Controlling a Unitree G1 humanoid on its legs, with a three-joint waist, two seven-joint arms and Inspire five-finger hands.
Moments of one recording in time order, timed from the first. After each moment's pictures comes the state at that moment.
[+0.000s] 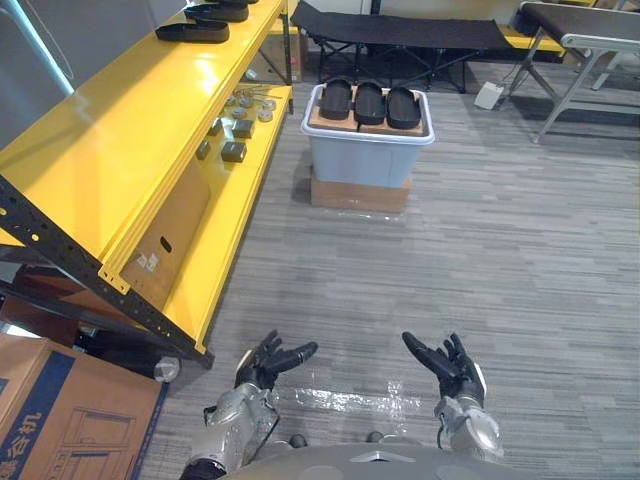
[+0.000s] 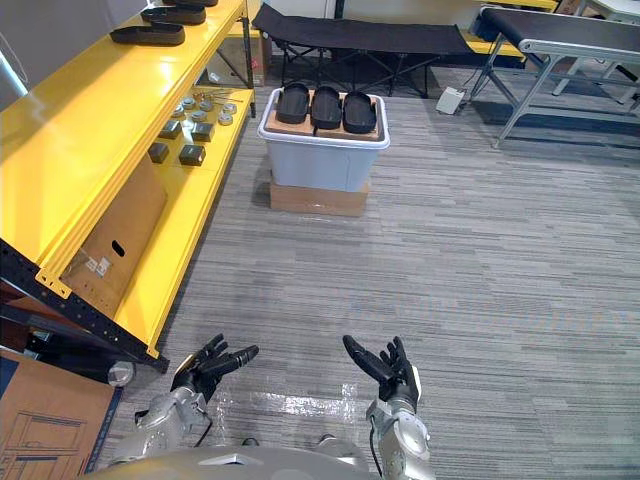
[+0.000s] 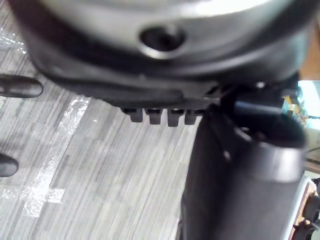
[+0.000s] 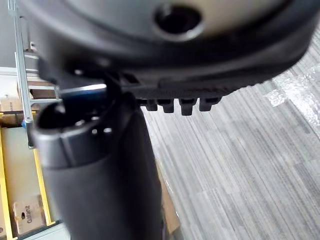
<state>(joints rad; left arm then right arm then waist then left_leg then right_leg) 0.13 0.09 -0.12 0.58 -0.43 0.07 -0.03 0.19 -0.03 -0.14 0.62 0.40 -0.16 -0.03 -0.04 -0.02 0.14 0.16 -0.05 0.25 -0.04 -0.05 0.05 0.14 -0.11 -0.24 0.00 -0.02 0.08</state>
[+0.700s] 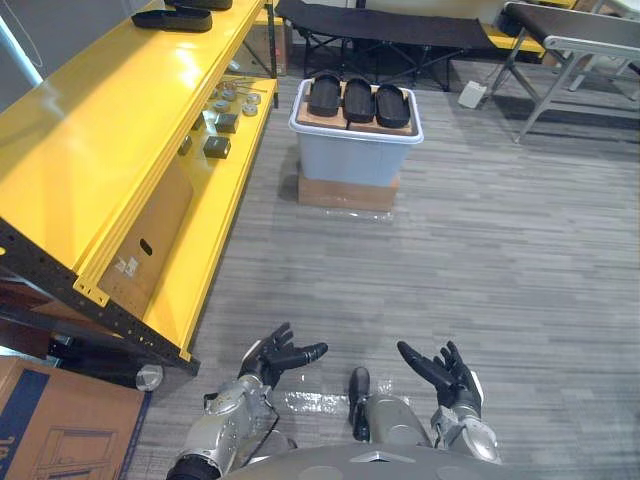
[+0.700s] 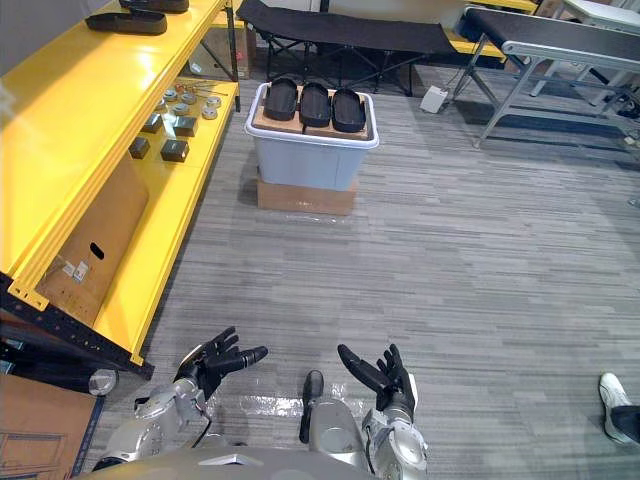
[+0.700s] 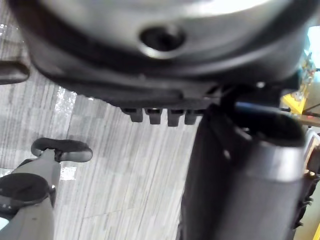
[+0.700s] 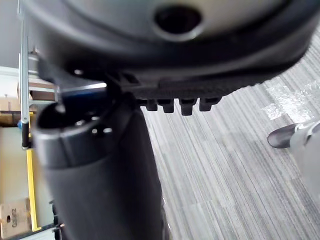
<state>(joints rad) 0.15 0.15 -0.19 0.46 -0.43 0.16 -0.09 0.26 -0.03 -0.08 0.57 0.37 -0.15 -0.05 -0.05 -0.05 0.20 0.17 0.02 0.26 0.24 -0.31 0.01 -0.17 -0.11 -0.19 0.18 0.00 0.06</state>
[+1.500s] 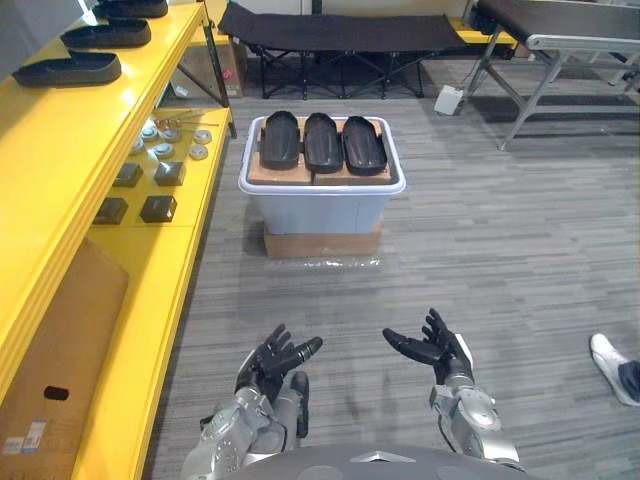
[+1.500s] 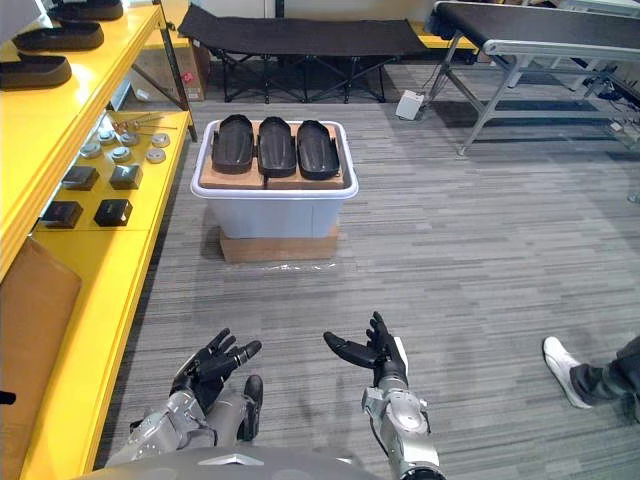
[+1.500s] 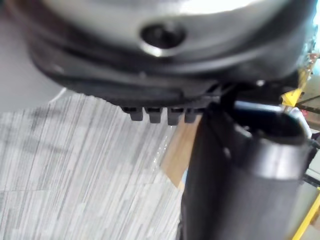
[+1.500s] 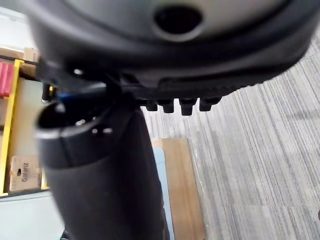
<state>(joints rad) 0.22 0.09 -0.10 0.41 -0.54 0.10 -0.12 0.10 -0.14 0.05 0.62 0.29 -0.14 -0.04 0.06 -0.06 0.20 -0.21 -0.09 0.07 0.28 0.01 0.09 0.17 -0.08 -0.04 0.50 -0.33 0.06</state>
